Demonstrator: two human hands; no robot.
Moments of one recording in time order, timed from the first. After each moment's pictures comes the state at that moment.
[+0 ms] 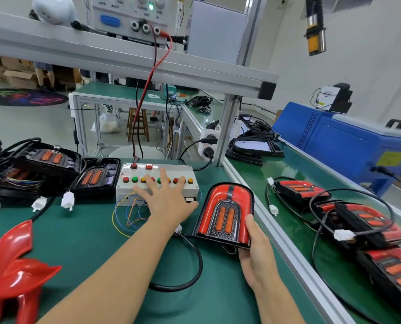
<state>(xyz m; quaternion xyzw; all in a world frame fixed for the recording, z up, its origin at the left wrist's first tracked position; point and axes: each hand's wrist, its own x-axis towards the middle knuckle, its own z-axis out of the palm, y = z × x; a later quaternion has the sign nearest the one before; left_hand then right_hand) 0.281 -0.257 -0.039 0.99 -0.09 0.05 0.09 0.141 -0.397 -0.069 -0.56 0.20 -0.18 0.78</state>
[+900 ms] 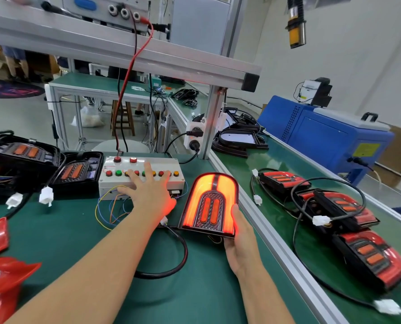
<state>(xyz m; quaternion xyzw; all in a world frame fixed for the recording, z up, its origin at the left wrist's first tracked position) 0.278 -0.254 -0.035 0.99 -0.11 0.01 0.10 0.136 -0.391 -0.063 -0.54 0.21 -0.19 0.80</state>
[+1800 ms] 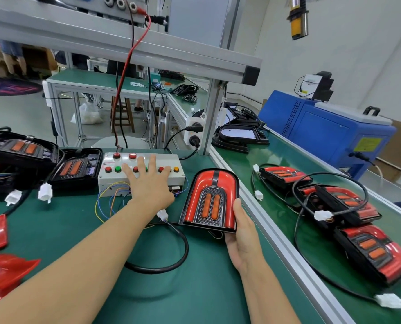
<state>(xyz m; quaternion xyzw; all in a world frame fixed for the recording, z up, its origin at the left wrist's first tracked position) 0.288 -0.249 -0.035 0.98 -0.16 0.08 0.01 0.141 -0.396 -0.070 -0.53 0.20 -0.19 0.80</state>
